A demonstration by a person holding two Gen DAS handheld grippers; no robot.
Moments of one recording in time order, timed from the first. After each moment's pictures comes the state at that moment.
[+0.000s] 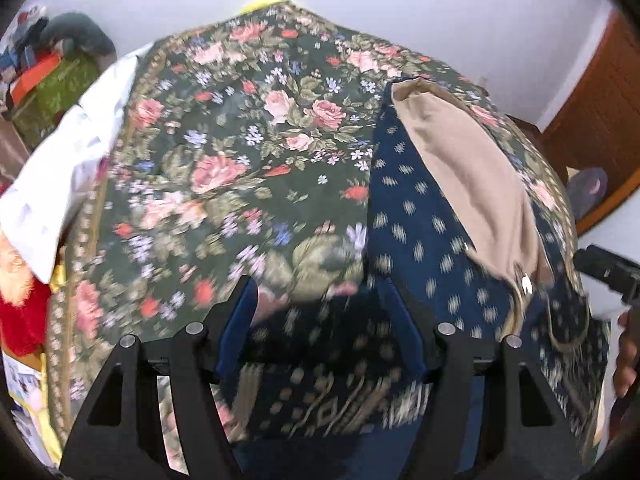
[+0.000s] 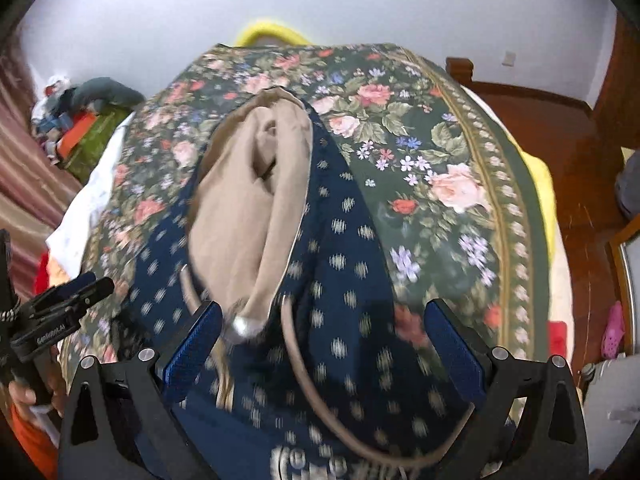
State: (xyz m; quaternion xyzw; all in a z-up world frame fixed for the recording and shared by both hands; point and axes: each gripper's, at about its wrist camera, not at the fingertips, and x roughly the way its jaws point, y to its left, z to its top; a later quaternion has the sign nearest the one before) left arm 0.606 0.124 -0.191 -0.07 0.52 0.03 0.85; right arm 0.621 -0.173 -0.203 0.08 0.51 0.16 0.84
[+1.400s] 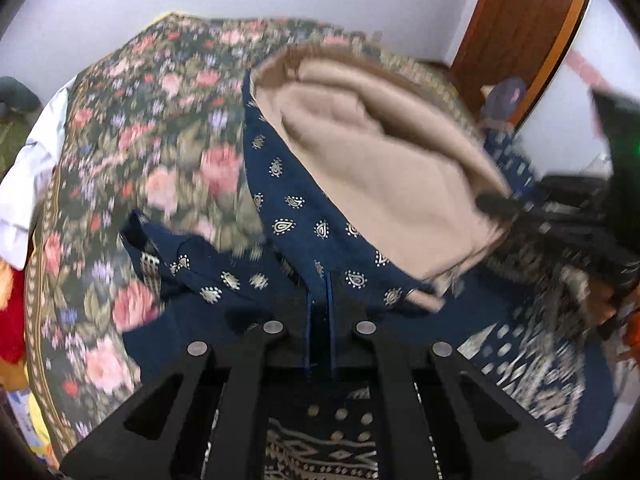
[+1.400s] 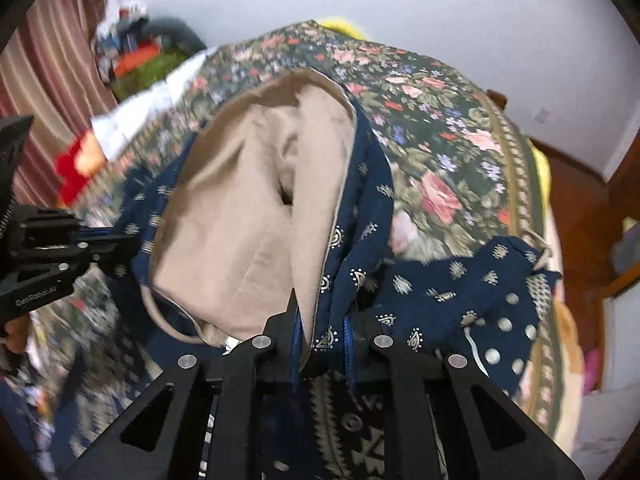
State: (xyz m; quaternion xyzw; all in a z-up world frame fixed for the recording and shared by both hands) left arm 0.443 0.047 -0.194 0.03 0.52 -0.12 0.84; right arm 0.436 -0.151 -0.212 -0.07 0.45 0.22 0.86
